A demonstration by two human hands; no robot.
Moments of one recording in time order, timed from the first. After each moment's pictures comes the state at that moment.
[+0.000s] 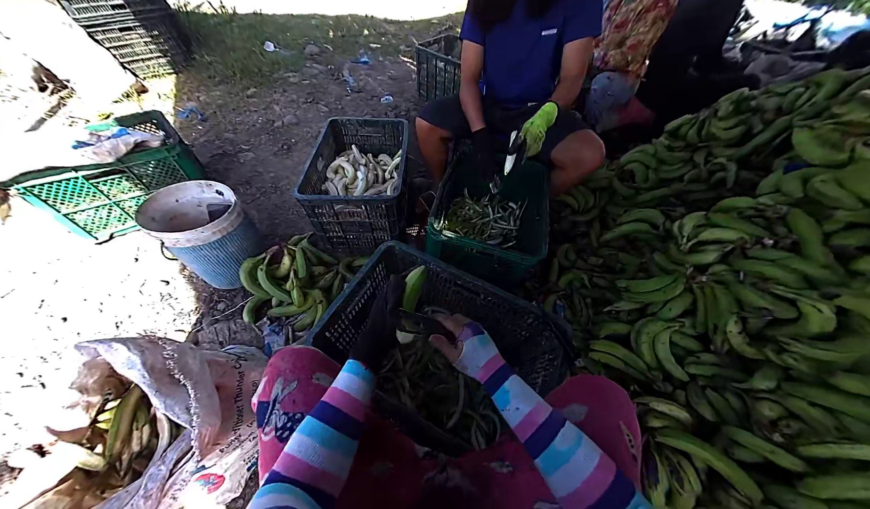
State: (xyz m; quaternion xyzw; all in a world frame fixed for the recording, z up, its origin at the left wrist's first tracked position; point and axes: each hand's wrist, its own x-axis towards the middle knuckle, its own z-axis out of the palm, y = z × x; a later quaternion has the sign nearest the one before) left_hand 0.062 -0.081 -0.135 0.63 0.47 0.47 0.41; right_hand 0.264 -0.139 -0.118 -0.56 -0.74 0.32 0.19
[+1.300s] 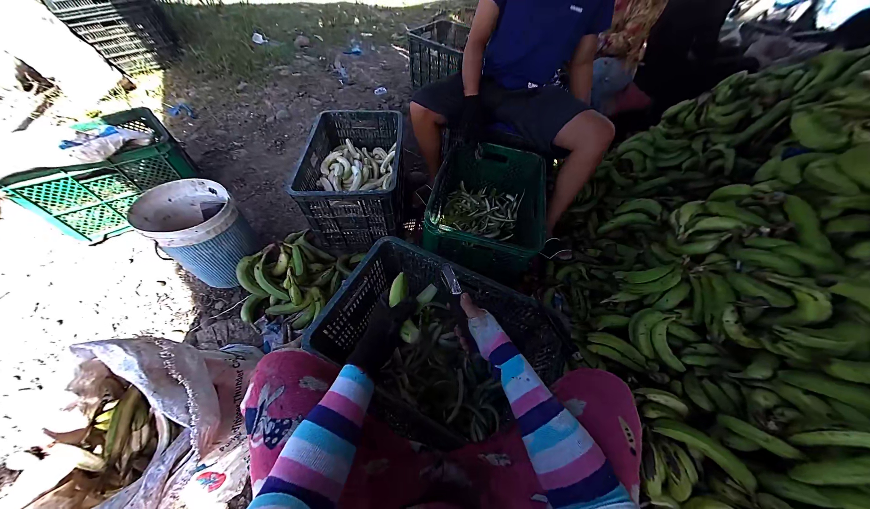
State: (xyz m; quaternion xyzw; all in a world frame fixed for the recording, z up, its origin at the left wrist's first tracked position) left_hand 0.075 -0.094 -0.144 0.43 0.47 0.48 0.61; right_hand 0.277 -0.119 -0.115 -0.66 -0.32 0.61 0.30
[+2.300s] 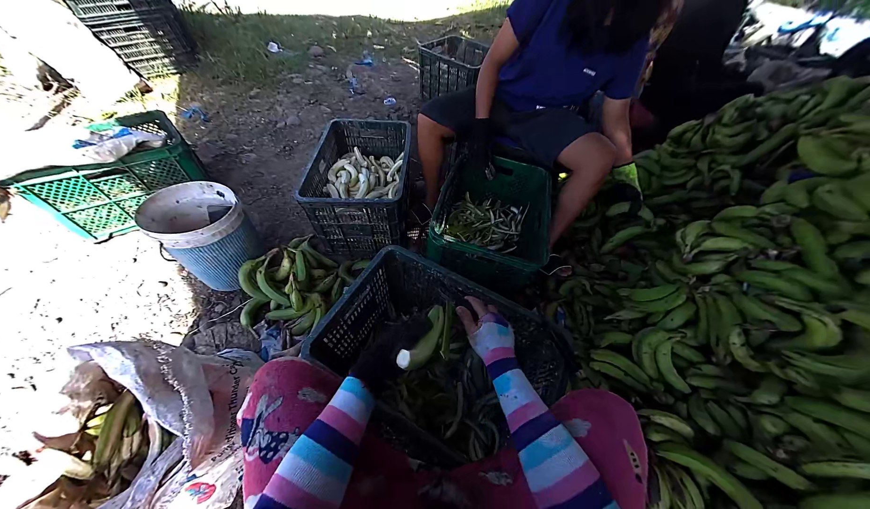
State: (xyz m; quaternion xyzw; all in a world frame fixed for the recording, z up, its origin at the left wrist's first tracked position) left_hand 0.068 -0.102 -0.152 0.52 0.37 0.33 0.70; right_hand 0.285 -0.106 -0.124 -0.74 -0.61 0.23 0.18
